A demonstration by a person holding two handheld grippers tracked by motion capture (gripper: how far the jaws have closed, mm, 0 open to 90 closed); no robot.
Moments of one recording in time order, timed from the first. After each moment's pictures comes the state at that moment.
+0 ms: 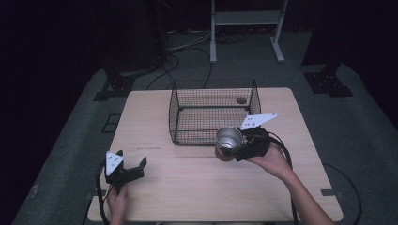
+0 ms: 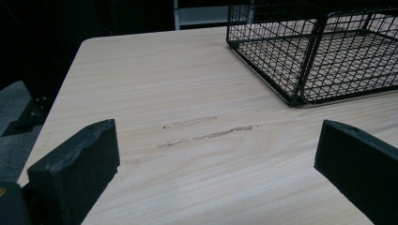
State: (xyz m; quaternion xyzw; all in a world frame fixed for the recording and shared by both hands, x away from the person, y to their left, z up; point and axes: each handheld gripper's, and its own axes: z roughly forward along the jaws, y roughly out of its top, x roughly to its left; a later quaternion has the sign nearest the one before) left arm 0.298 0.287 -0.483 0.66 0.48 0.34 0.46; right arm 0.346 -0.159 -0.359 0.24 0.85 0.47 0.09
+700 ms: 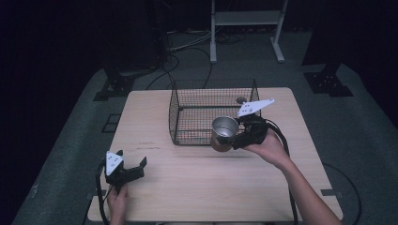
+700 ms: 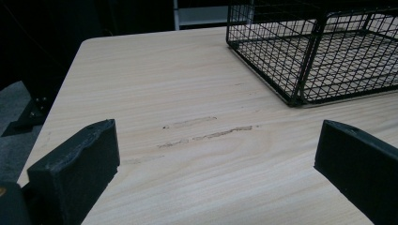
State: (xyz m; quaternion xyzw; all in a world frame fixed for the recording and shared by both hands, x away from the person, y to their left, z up) left arm 0.298 0.287 -0.483 0.67 0.48 0.35 0.46; right arm 0.367 -0.150 -0.331 0.23 0.85 0.47 0.07
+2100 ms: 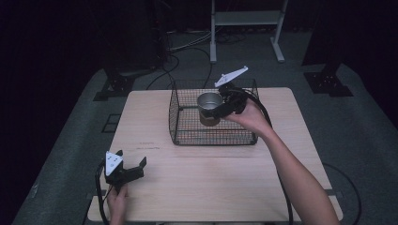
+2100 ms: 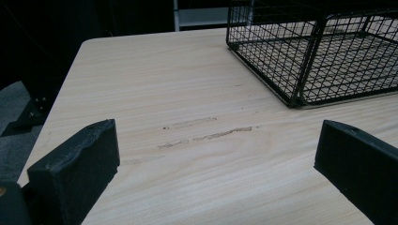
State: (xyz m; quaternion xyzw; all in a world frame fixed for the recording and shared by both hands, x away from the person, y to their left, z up) left arm 0.297 0.288 -0.482 0.66 0.47 0.35 0.46; right arm 0.441 -0.102 -0.293 0.25 0.86 0.43 0.09
